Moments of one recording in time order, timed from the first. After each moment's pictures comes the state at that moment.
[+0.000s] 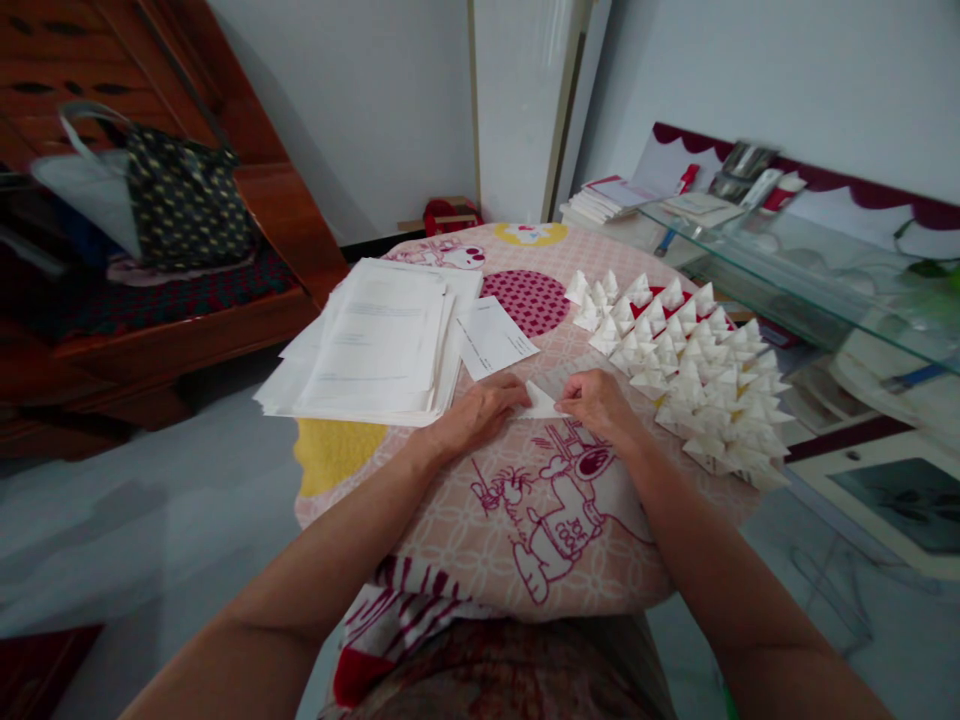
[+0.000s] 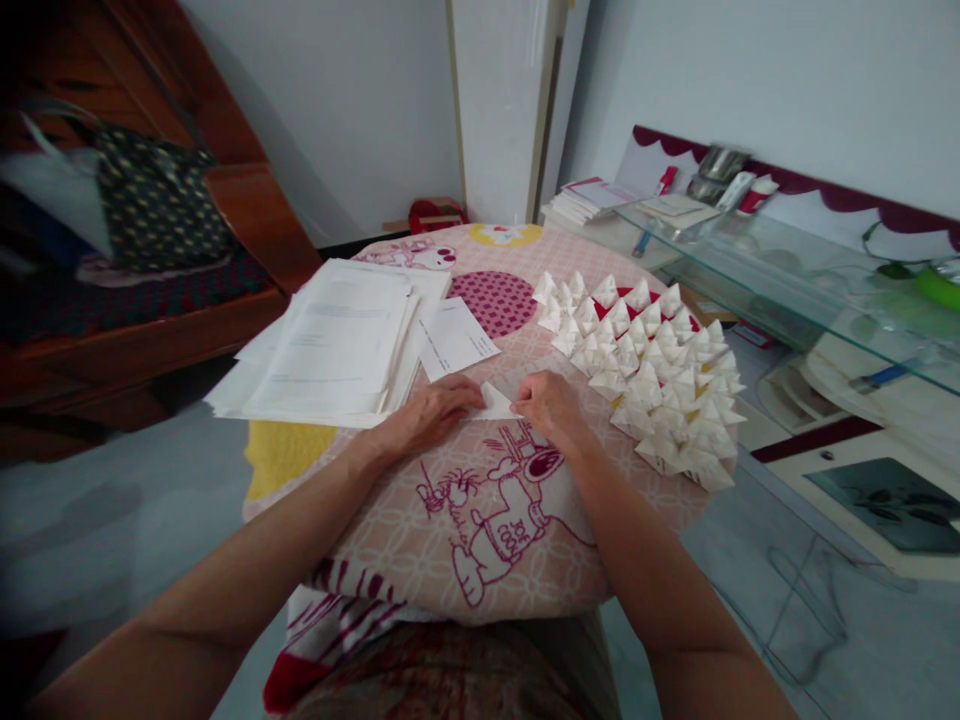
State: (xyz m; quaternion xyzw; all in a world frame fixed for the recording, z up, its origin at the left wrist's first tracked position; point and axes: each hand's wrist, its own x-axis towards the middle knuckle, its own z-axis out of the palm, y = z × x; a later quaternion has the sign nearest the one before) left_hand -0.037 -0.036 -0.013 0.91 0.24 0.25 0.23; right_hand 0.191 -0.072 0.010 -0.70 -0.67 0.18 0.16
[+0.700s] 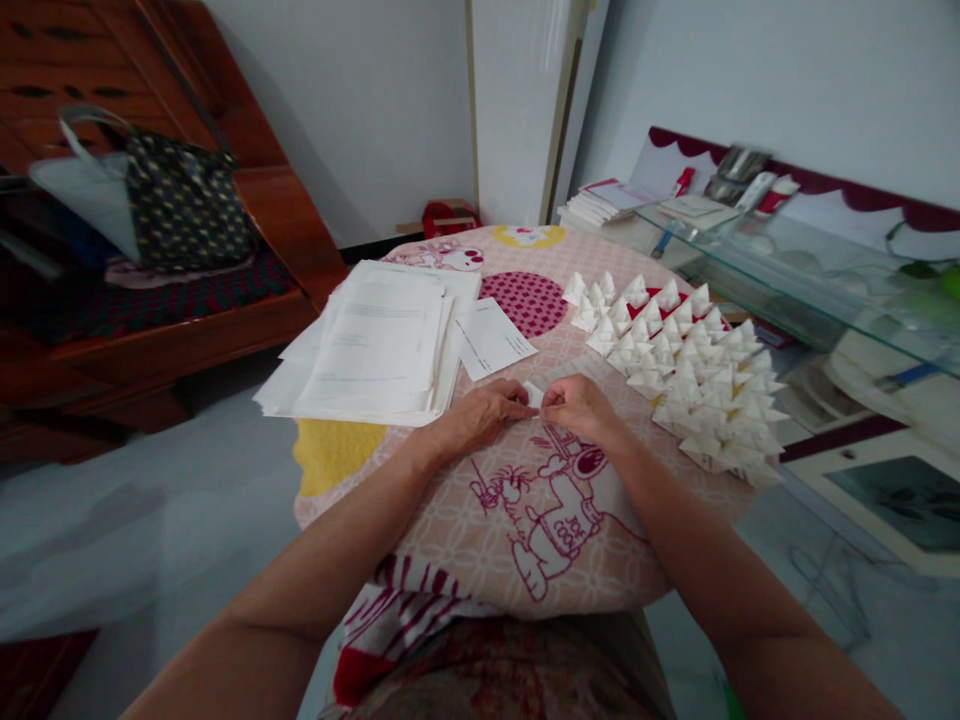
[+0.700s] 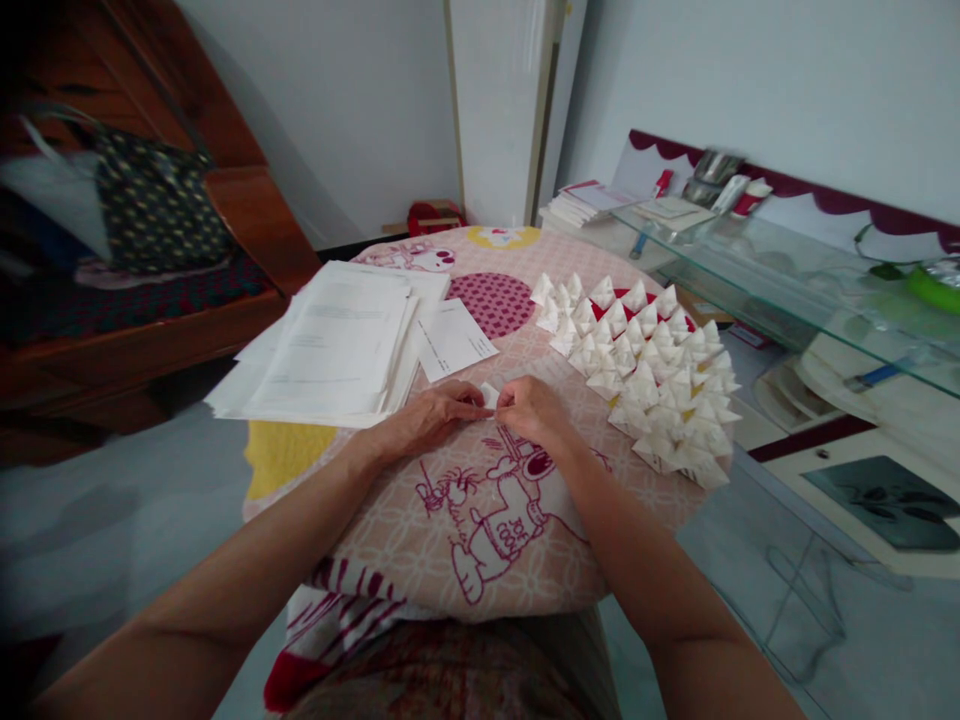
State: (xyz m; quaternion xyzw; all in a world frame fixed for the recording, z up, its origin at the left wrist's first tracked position) left_hand -0.035 -0.032 -0.019 0.95 0.20 0.17 0.18; right_hand 0.172 -0.077 0.011 -0.67 -0.67 0.25 0.17
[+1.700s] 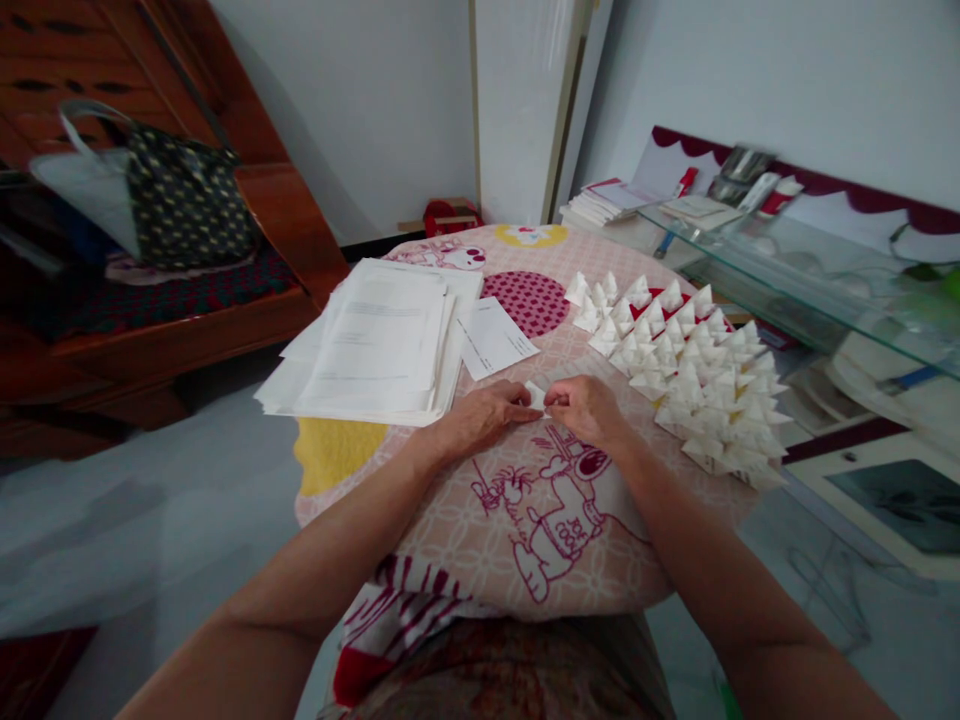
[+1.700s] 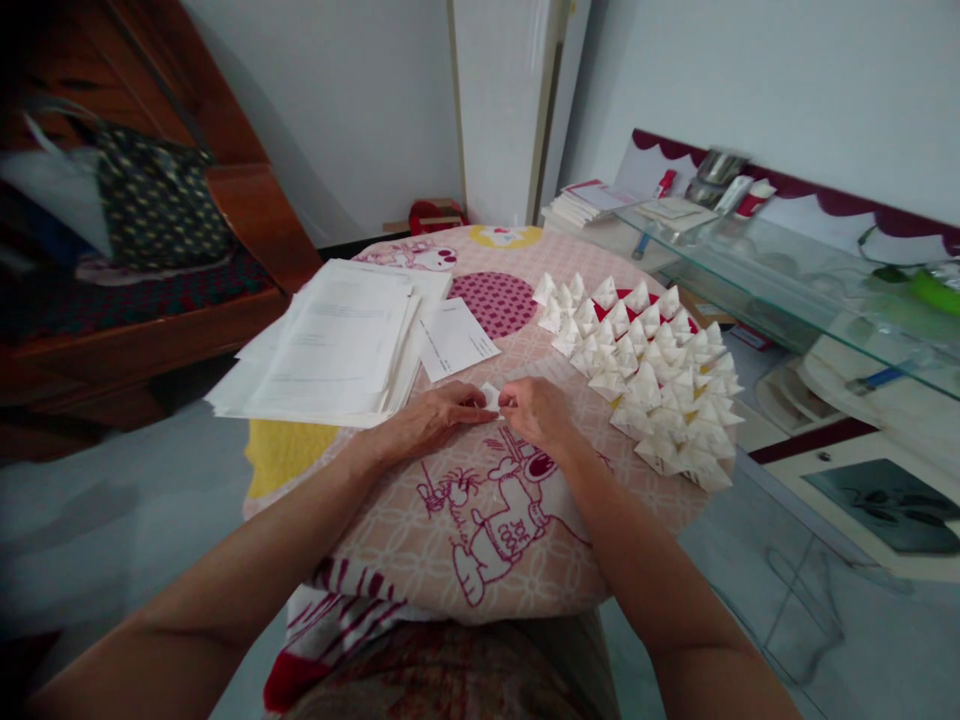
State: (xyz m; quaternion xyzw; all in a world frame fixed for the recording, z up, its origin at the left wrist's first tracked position) left_hand -0.036 -0.037 -0.013 0.96 0.19 0.16 0.14; right_hand 0.176 -0.081 0.015 -0.65 -0.72 0.16 0.16
